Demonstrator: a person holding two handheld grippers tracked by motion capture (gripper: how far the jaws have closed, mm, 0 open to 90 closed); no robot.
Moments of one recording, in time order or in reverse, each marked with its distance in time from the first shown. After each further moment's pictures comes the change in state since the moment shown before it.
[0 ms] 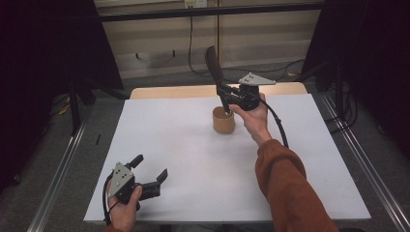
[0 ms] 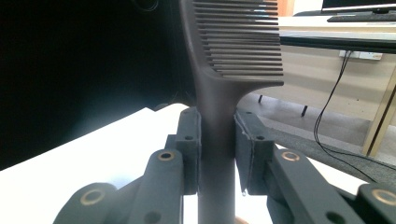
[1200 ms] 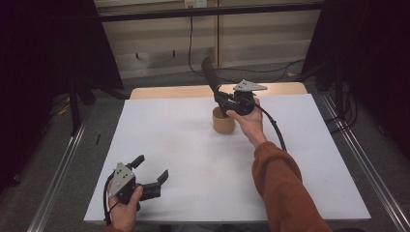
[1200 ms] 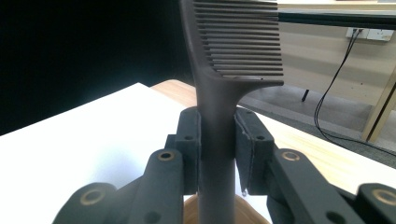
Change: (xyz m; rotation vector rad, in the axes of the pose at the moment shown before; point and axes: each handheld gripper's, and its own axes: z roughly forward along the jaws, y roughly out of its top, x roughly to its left) left arm -0.001 -0.001 0.001 0.010 -0.014 0.000; right arm -0.009 -0.031 0.022 0.070 0.004 -0.023
